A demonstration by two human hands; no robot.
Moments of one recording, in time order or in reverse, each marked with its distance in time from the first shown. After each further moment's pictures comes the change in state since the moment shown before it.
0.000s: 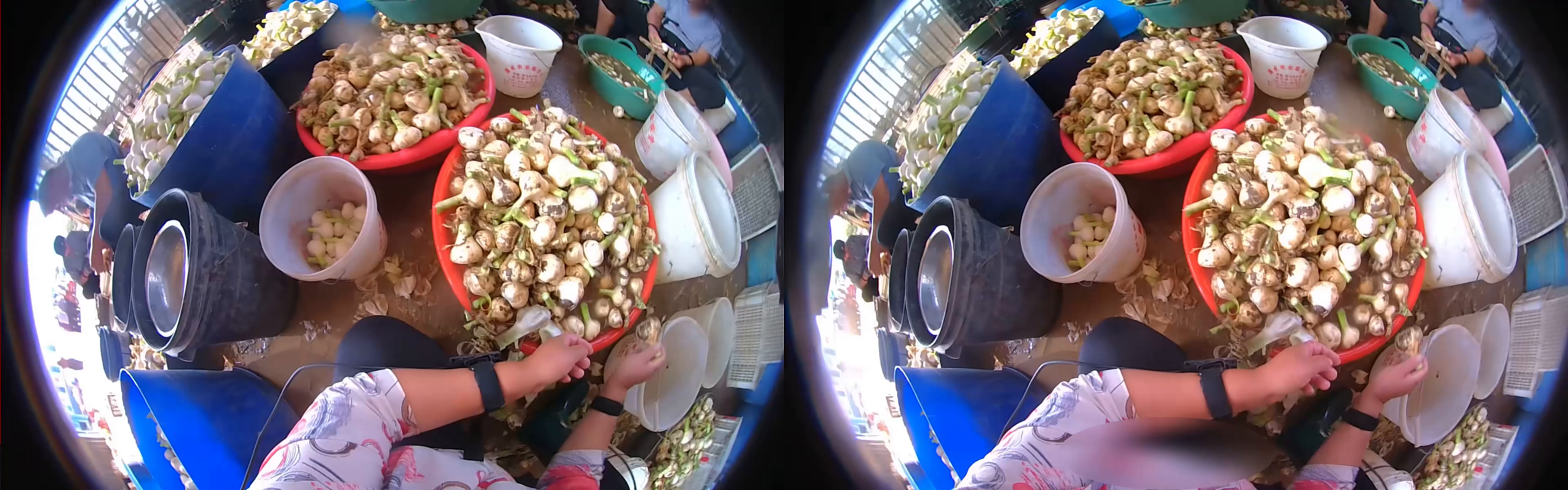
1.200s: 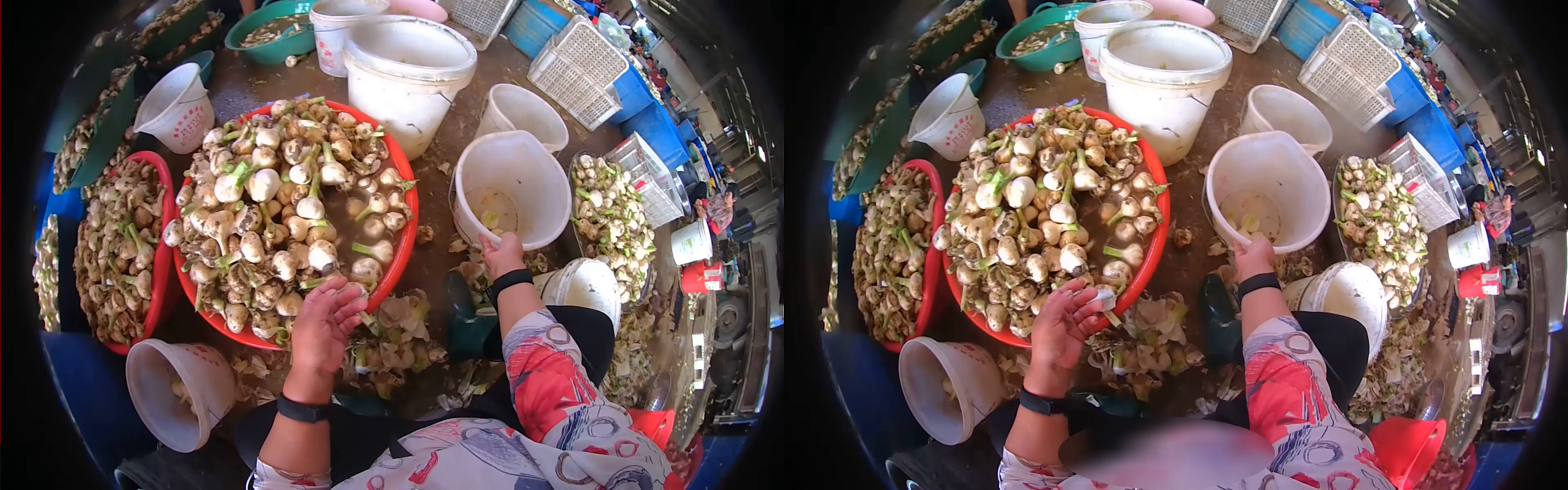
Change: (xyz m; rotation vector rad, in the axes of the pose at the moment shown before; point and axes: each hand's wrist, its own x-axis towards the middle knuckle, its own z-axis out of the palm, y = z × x) left_hand -0.011 0.026 -0.002 -0.075 0.048 0.071; right_hand 0.031 0.115 -0.063 1.084 0.408 1.207
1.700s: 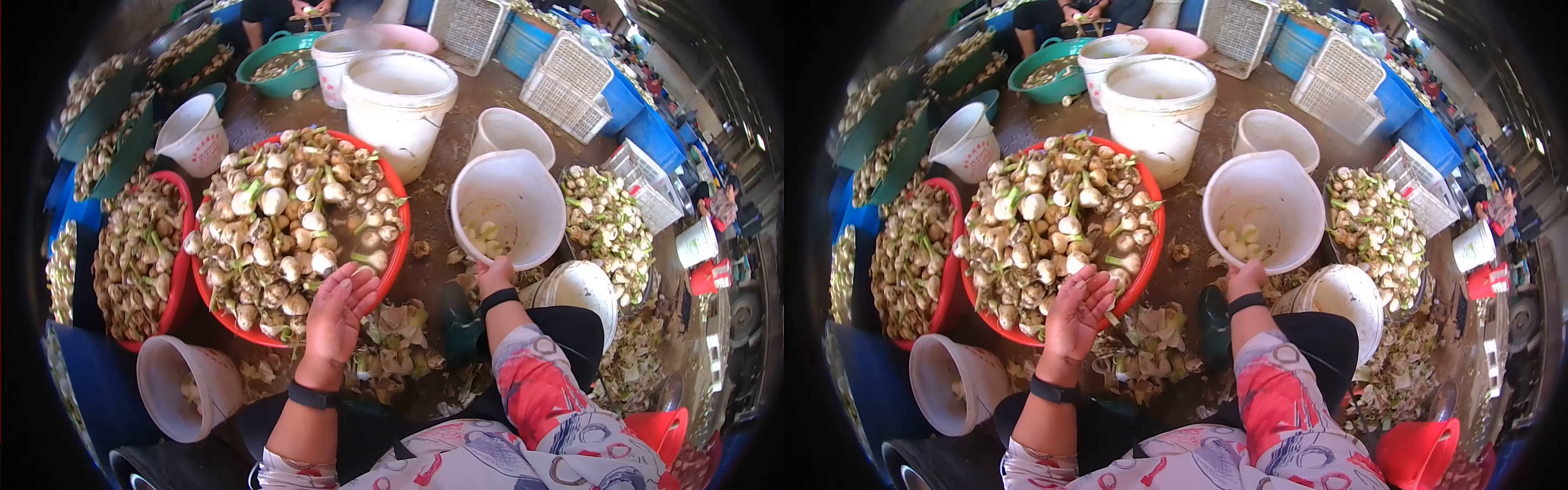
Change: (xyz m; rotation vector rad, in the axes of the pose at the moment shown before) left_hand -0.022 -0.013 0.034 0.002 -0.257 0.234; right_hand -0.022 -0.004 -0.032 0.146 0.021 -0.067
